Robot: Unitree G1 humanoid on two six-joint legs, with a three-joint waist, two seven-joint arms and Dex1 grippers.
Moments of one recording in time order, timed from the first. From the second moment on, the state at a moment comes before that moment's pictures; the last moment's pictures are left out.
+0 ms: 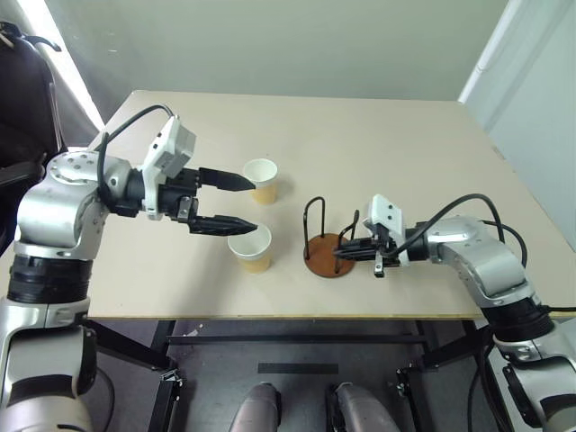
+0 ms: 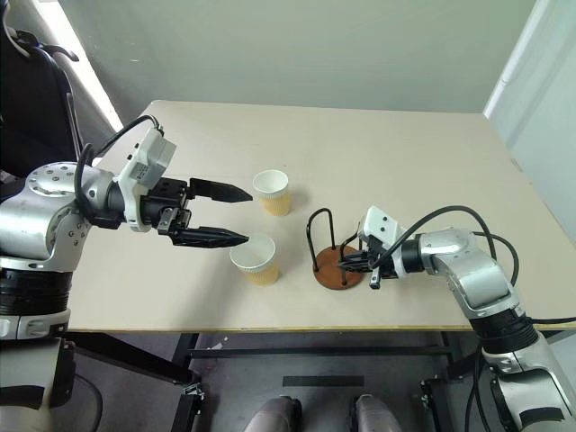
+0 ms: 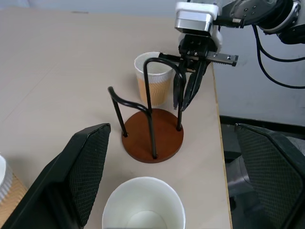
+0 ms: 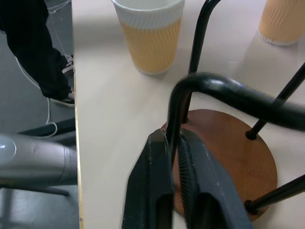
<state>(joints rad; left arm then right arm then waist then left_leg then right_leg) -0.80 0.88 0.02 0.06 -0.51 0.62 -1.47 -0.61 -0.64 0.24 -0.14 0.29 0.66 1.11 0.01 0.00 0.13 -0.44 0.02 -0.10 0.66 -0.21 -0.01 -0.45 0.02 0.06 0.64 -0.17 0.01</state>
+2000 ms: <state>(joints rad) -0.80 0.88 -0.02 0.08 -0.51 0.58 -1.48 -0.68 -0.86 0.25 -0.04 0.12 0.31 1.29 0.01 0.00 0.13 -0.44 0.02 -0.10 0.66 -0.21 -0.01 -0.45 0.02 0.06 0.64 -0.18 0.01</state>
